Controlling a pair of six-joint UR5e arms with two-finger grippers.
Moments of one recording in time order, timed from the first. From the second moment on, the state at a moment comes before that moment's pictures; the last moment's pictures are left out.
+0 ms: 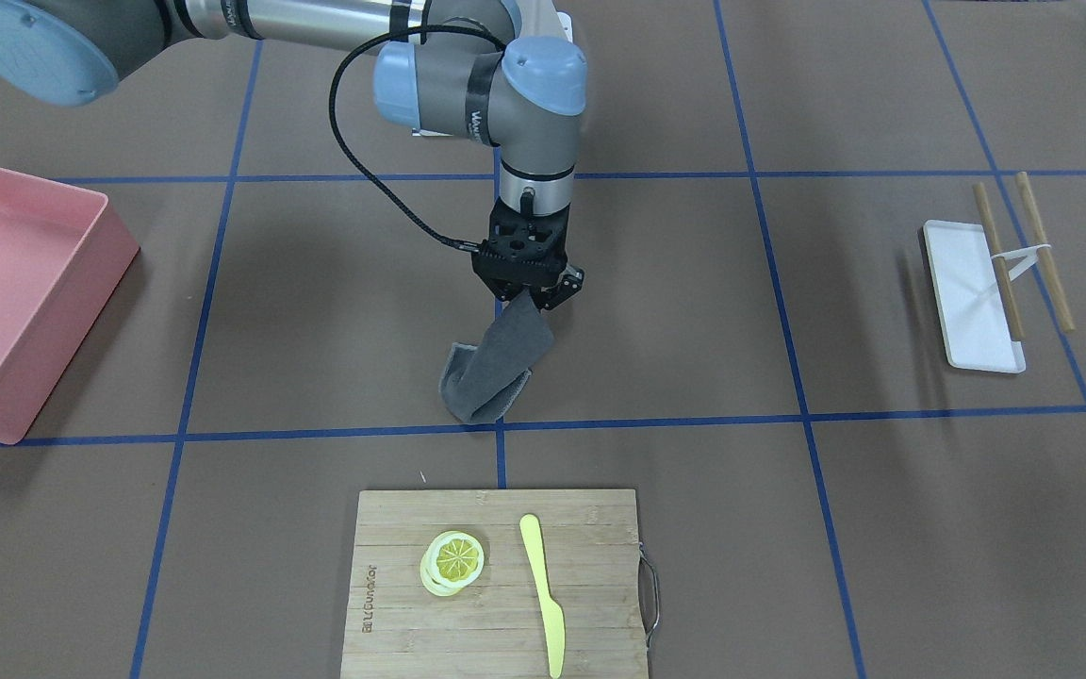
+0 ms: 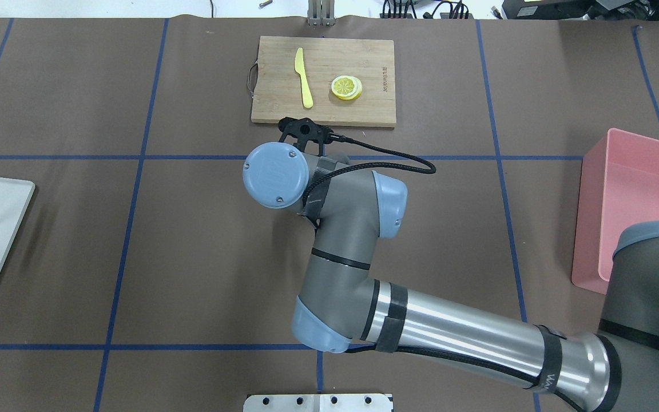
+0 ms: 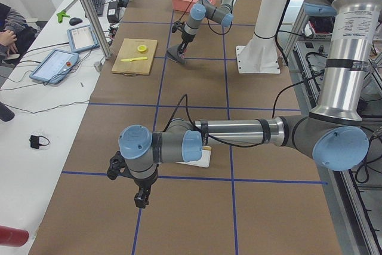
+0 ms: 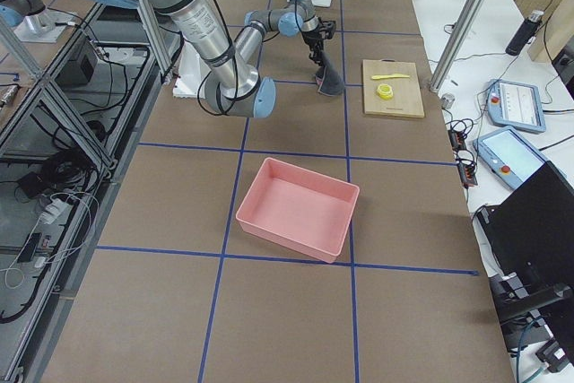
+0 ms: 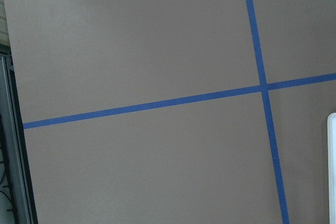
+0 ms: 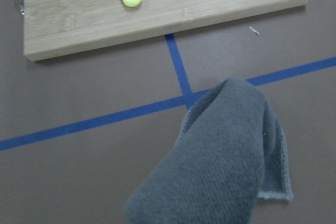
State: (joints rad) left arm -1.70 -1.68 -1.44 -1.54 -2.27 0.29; right arm 0.44 -0.67 1.44 -1.57 1.52 1.50
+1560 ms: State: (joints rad) left arm -1.70 -1.68 -1.44 -1.54 -2.27 0.29; right arm 0.59 -1.14 1.79 -1.61 1.66 1.16
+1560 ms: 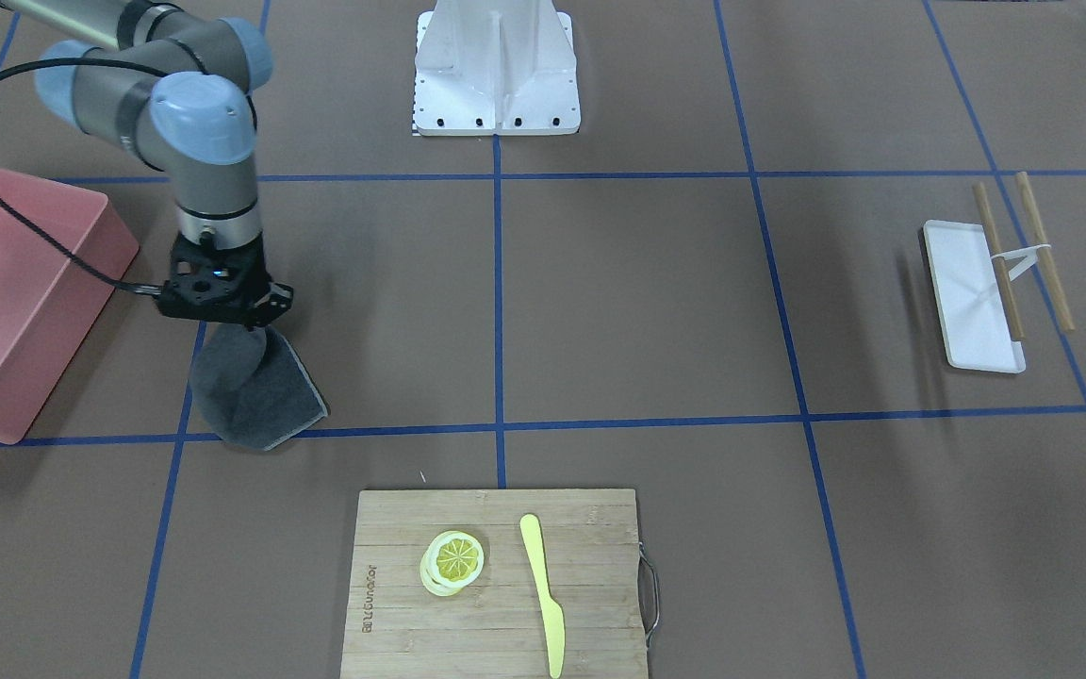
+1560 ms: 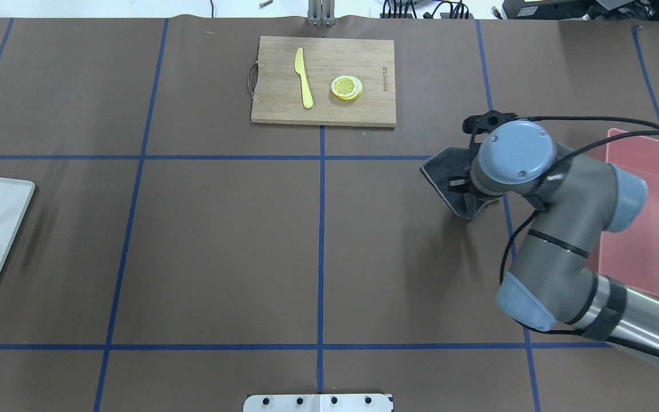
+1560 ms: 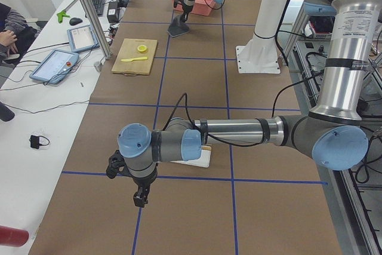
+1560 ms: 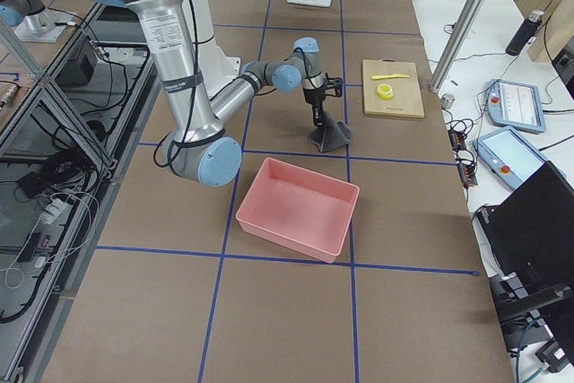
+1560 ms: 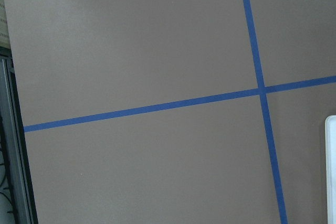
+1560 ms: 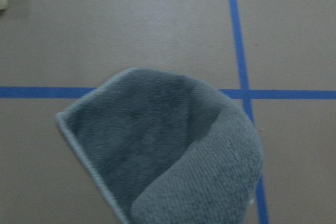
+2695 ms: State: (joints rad) left arm -1.70 -1.58 -1.58 -1.55 -2.41 0.05; right arm 0.40 -0.88 1.69 -1.65 1.54 1.47
